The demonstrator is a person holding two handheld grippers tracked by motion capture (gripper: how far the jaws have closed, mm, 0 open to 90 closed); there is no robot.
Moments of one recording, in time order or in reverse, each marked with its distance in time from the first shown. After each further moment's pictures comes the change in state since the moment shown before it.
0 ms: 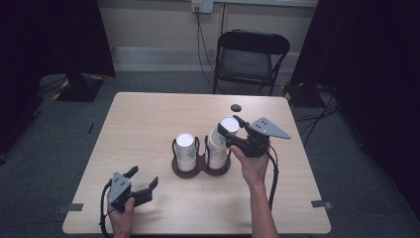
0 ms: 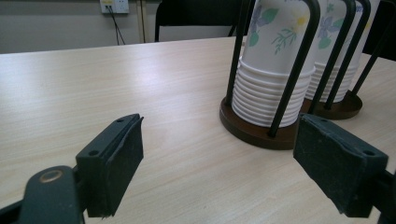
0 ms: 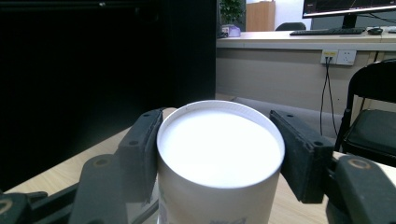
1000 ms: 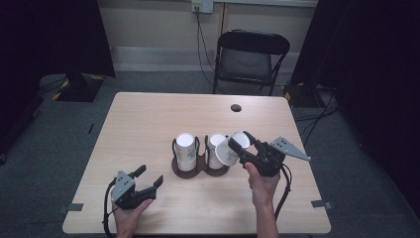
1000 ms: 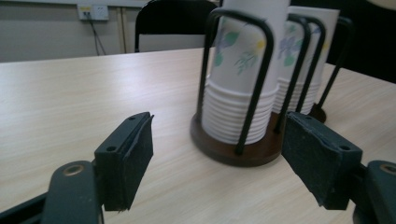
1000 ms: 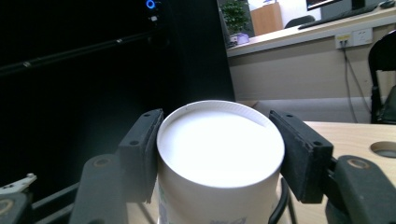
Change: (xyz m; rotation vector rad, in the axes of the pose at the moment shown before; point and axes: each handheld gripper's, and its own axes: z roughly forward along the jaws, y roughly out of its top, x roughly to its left) left arm -0.016 0.013 0.005 -0.037 -0.087 -0.013; right arm 0.000 -0.027 -0.050 -0.074 0.059 0.216
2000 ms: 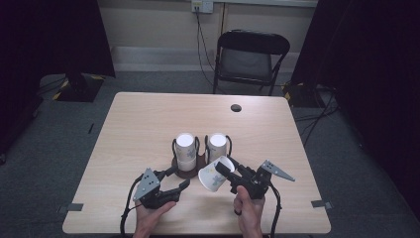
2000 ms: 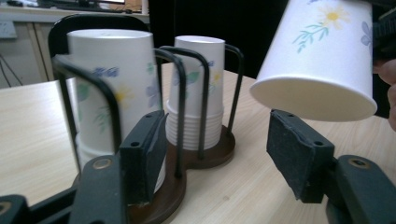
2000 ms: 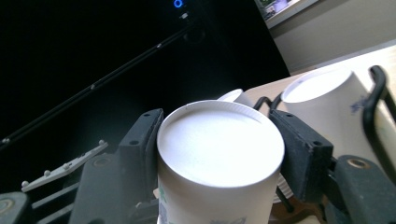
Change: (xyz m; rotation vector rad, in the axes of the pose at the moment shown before) left arm -0.054 0.023 0.032 -0.036 -0.258 0.072; right arm 0.015 -0.068 -0.005 0.020 0.174 0.296
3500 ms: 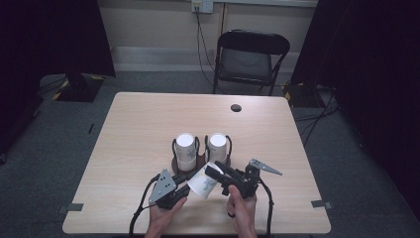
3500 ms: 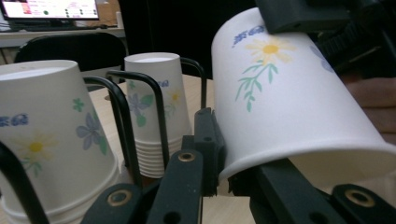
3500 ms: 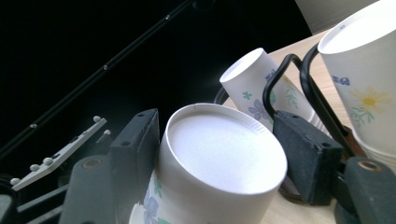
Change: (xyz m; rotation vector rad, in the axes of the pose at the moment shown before) left arm -0.021 0.007 0.023 -0.028 -0.087 0.082; right arm -0.001 -0.010 0.020 0.126 0.042 0.090
